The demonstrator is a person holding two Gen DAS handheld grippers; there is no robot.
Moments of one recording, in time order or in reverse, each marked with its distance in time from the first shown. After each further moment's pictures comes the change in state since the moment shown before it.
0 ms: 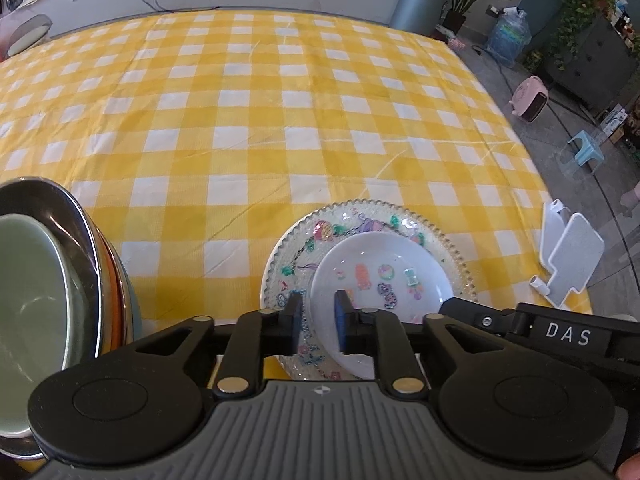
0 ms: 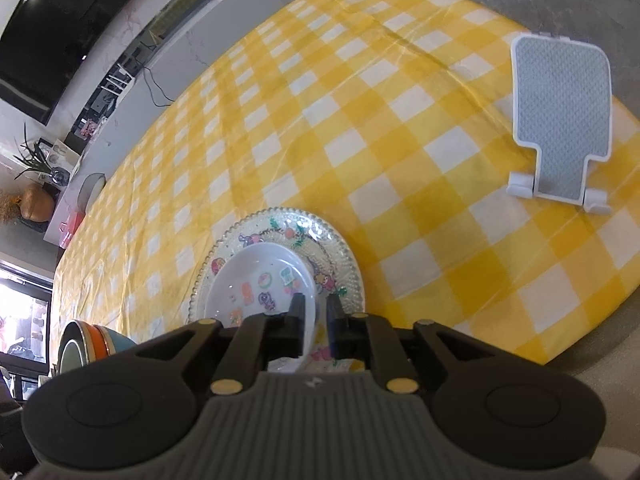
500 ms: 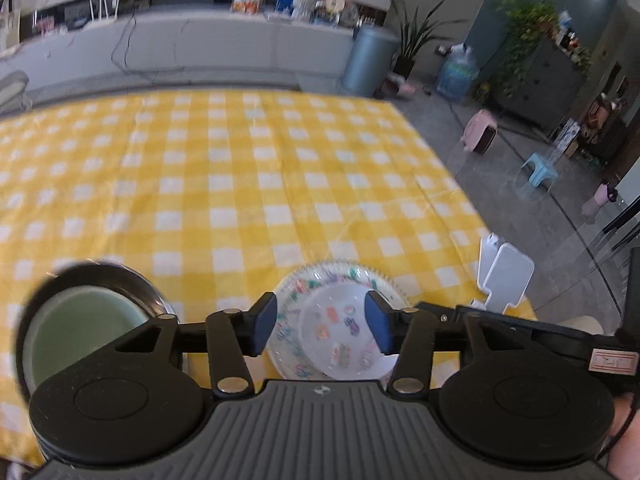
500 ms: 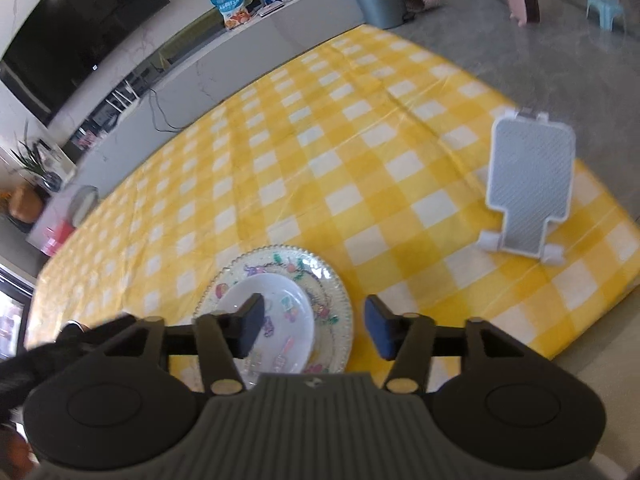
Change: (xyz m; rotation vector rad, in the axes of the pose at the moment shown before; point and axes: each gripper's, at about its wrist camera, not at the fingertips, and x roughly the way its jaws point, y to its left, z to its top) left arm -0.089 0.013 0.004 0.093 -0.181 -0.097; right arm -0.039 0.018 -0.007 -0.094 -0.135 -0.076
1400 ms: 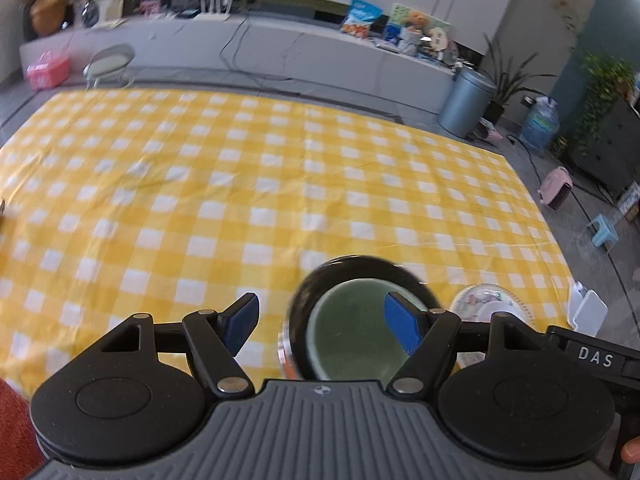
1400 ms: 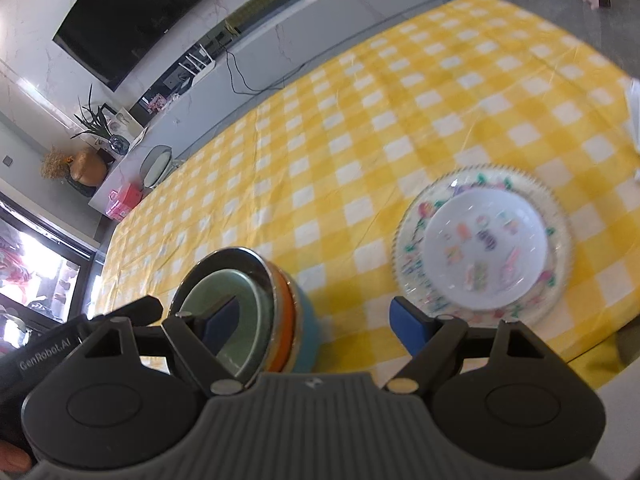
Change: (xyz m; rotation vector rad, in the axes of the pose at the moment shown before) left arm -0.059 0.142 -0.020 -0.203 -0.040 0.175; right arm 0.007 0.128 -0.056 -0.027 0.098 0.217
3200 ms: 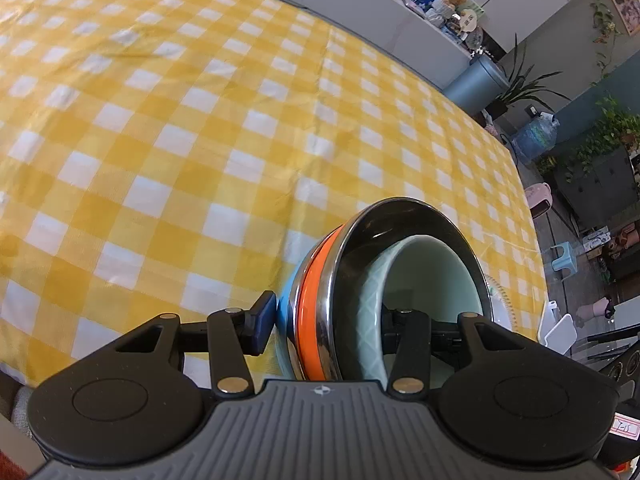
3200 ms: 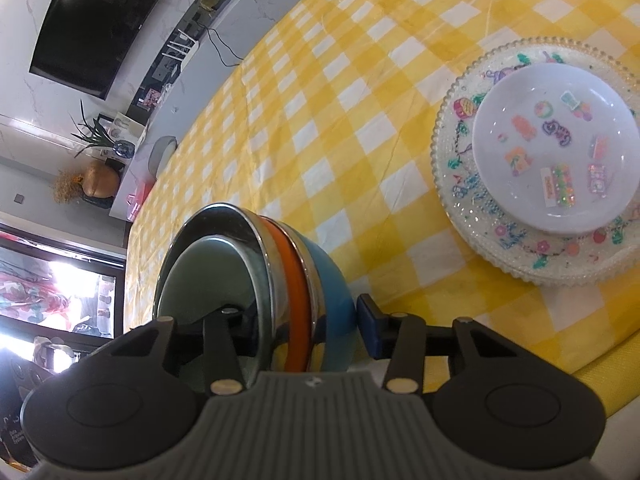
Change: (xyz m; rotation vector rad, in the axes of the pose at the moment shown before) left arm 0.059 0.035 -0.018 -0.238 0.181 -0.161; right arm 0.069 -0.017 -0.015 0.194 0.126 0.113
